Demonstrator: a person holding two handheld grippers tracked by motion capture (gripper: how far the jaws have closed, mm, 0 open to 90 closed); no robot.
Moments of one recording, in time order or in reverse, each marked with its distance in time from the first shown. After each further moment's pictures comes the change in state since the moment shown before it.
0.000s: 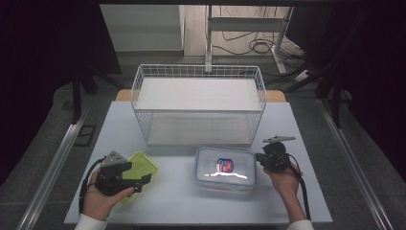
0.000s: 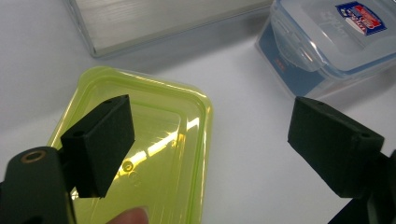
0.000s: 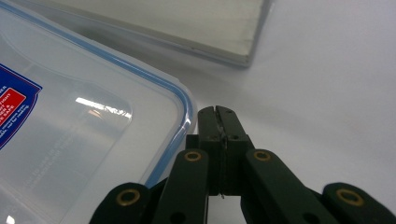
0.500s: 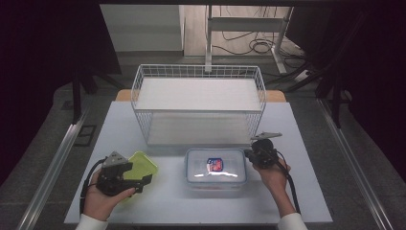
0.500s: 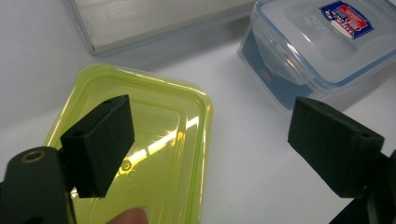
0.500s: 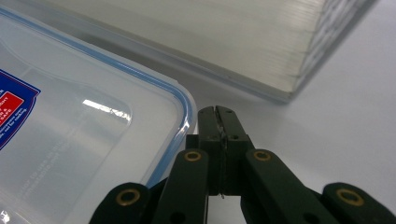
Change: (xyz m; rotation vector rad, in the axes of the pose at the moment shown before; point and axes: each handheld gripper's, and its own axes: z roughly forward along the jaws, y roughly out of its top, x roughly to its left) left arm -0.002 -0.001 0.003 0.008 0.005 0.003; right arm 0.023 0.016 0.018 -0.030 0.044 -0.074
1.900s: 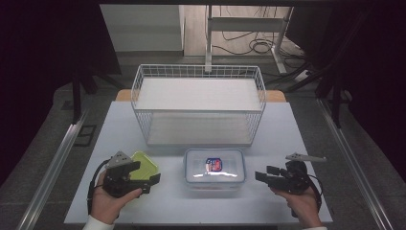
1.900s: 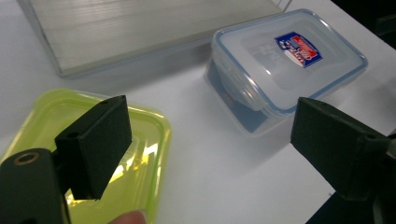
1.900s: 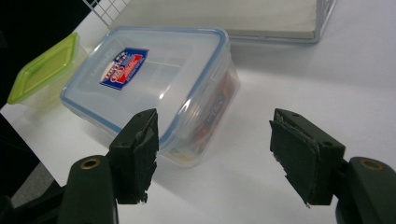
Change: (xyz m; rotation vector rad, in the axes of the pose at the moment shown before) left arm -0.023 0.009 -0.001 -0.063 -0.074 -0.023; right arm -0.026 -0.067 -0.077 -0.132 0.302 0.220
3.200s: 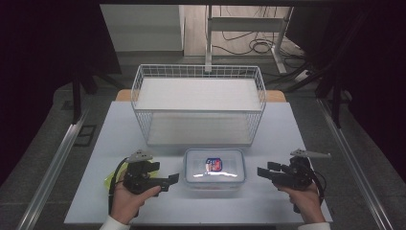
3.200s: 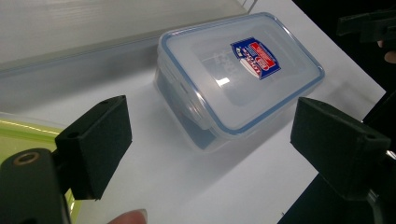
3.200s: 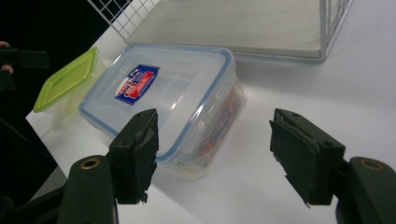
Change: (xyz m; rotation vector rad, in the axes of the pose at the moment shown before) left arm -0.024 0.014 0.032 0.030 -0.108 -0.058; right arm -0.010 0.009 -0.005 -0.030 0.067 0.001
